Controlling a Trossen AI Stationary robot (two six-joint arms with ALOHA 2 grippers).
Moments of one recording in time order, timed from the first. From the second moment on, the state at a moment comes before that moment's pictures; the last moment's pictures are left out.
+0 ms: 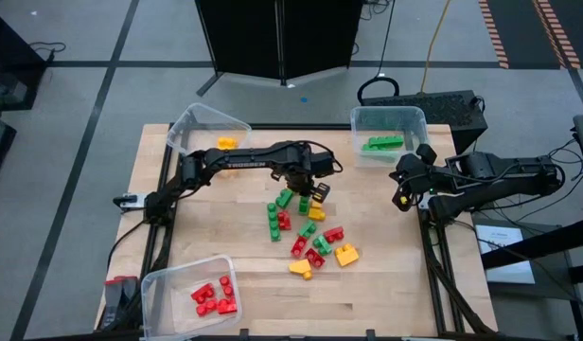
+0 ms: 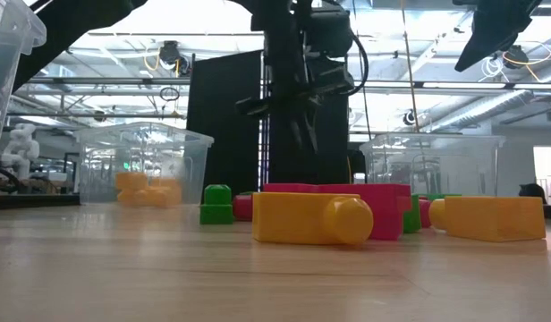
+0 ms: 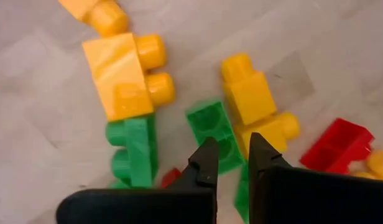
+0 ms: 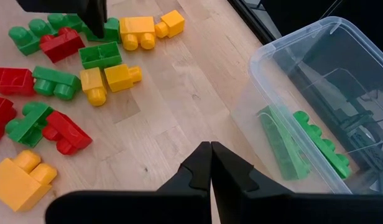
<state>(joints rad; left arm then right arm) 0.14 2.26 2.13 -1.24 0.01 -0.88 0.13 0.81 1.01 -1.20 0.50 0.50</state>
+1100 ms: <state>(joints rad) 0.11 2.25 2.13 -1.19 0.10 -0.75 0.13 0.81 1.01 -1.20 0.50 0.49</state>
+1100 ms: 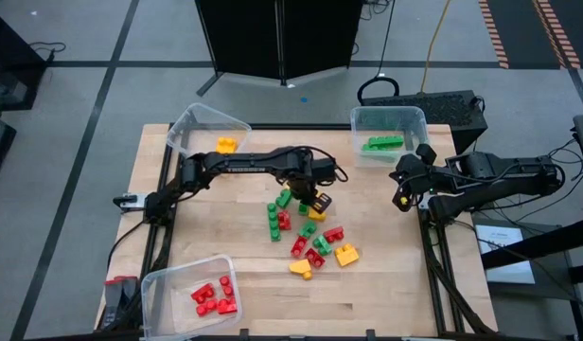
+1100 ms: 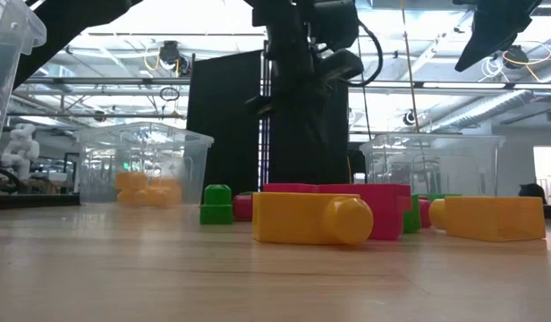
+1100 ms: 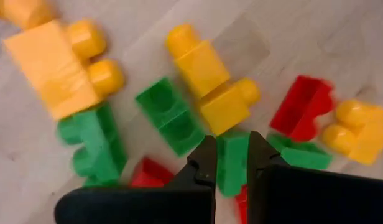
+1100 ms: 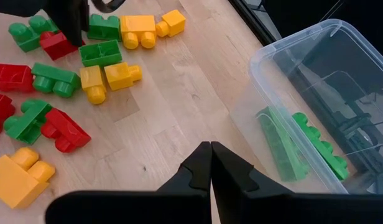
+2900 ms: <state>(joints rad) -0.16 1.77 2.15 -0.07 0.87 -0.36 0.13 0.81 1.01 -1.12 0.50 0.48</state>
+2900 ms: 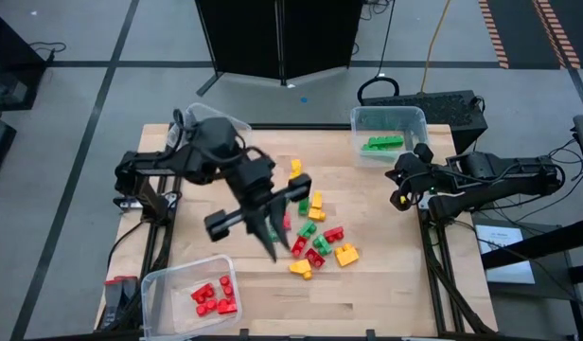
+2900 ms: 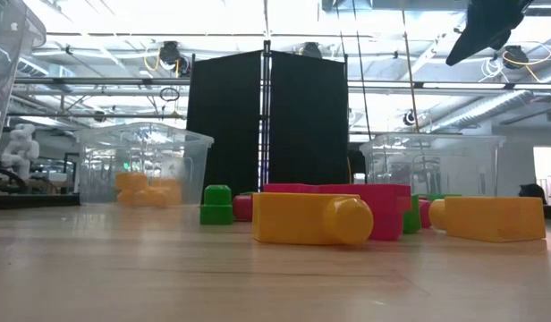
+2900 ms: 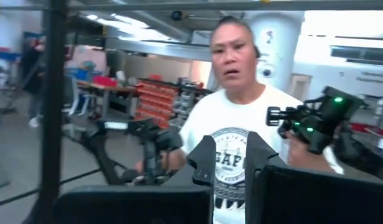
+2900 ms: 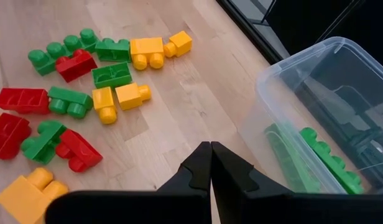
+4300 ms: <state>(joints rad) -0.25 1.76 2.15 -1.09 -0.45 0.16 0.13 0.83 1.01 -1.07 0.54 0.54</state>
